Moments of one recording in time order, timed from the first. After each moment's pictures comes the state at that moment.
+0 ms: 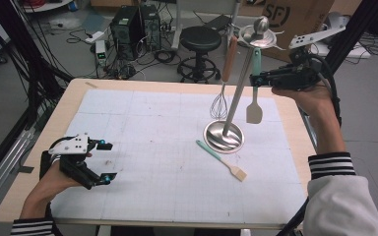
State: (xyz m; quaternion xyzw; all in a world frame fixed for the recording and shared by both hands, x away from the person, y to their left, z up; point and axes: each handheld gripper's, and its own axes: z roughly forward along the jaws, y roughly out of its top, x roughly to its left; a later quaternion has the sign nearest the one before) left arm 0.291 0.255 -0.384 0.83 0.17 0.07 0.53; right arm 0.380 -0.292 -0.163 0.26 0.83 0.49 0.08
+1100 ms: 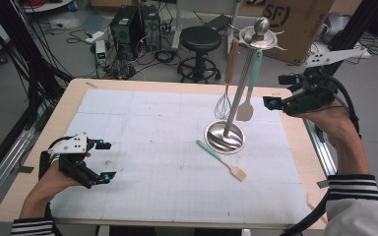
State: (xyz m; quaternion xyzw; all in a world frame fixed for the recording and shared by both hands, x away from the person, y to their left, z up) left arm 0.292 0.258 -0.385 0.83 0.18 0.07 0.53; right arm 0.344 -0.317 -0.180 0.28 0.82 0.48 0.15
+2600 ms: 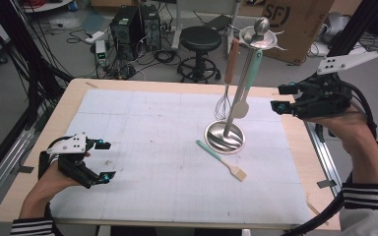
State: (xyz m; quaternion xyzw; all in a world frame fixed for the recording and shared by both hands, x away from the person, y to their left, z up) left arm 0.292 0.258 -0.384 0.82 0.18 0.08 0.53; right arm 0.324 -0.331 -0.171 0.25 0.84 0.47 0.13
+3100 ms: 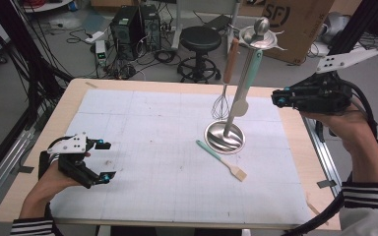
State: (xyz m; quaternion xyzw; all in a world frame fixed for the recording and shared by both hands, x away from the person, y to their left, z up) left arm 0.292 0.258 -0.385 0.82 0.18 0.07 0.53; right arm 0.325 -0.329 -0.167 0.25 0.84 0.46 0.13
